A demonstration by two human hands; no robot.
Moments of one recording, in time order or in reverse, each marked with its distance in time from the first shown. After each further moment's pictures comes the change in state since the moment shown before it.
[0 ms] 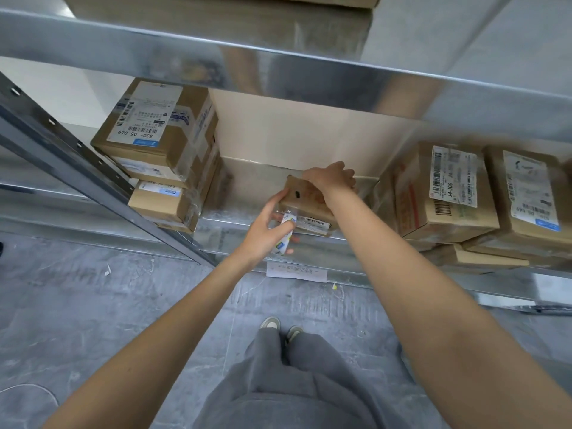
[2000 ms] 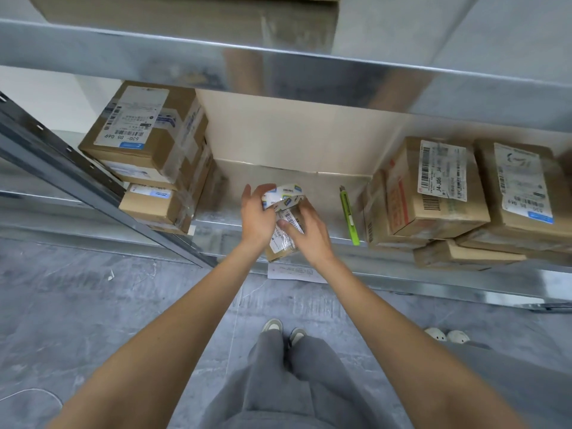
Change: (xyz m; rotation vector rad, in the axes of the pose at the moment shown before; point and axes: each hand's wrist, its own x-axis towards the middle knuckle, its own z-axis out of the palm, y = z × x) left_hand 0.050 -0.006 0.013 0.401 0.495 0.166; right_hand -0.020 0.109 0.063 0.123 -0.087 -0.659
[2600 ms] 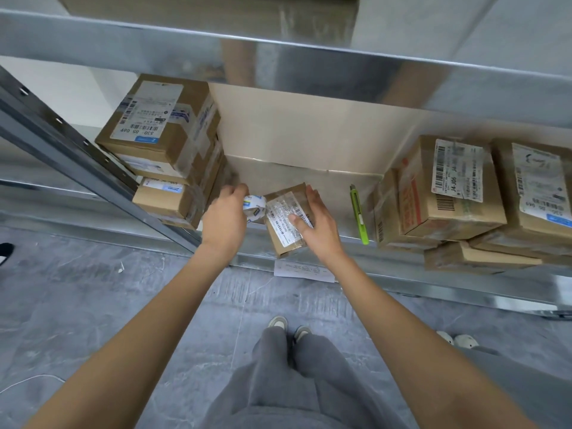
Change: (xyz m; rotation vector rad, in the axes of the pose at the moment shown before) left_hand -0.020 0.004 -0.078 0.775 0.028 0.202; right_hand 0.002 -0.003 -0.005 0.032 0.018 0.016
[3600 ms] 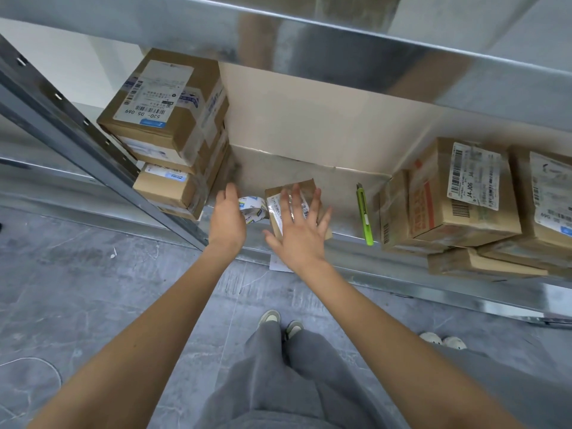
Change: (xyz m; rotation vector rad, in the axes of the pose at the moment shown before) left_hand 0.001 -0.021 0.040 -0.323 0.002 -0.196; right_hand -0.024 -0.038 0.038 -0.873 -0.114 -0.112
